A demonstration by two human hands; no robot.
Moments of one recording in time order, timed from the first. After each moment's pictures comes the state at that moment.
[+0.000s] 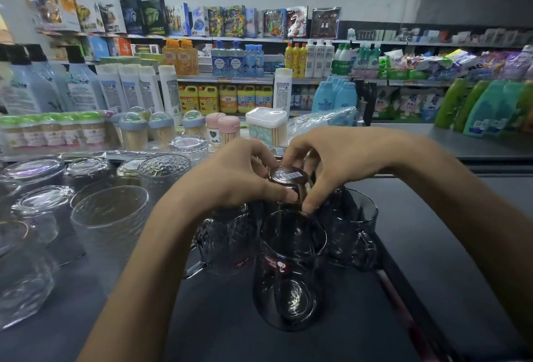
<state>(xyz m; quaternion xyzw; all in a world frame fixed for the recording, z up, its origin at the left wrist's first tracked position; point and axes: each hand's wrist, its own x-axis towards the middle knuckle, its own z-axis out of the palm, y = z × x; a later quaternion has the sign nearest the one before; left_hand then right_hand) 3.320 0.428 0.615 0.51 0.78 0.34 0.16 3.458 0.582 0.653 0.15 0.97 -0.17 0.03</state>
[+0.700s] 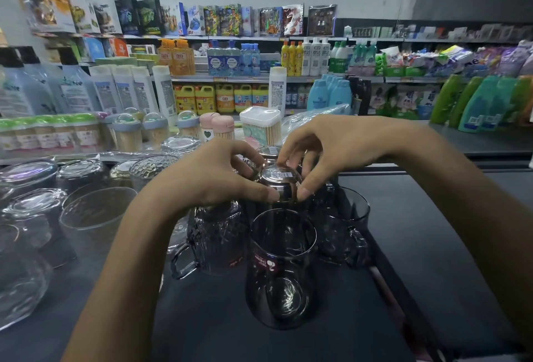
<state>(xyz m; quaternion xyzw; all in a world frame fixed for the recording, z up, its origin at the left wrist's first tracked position) 3.312 0.420 0.619 0.50 0.78 0.33 0.19 3.465 0.592 0.663 0.13 0.97 -0.22 0.02</state>
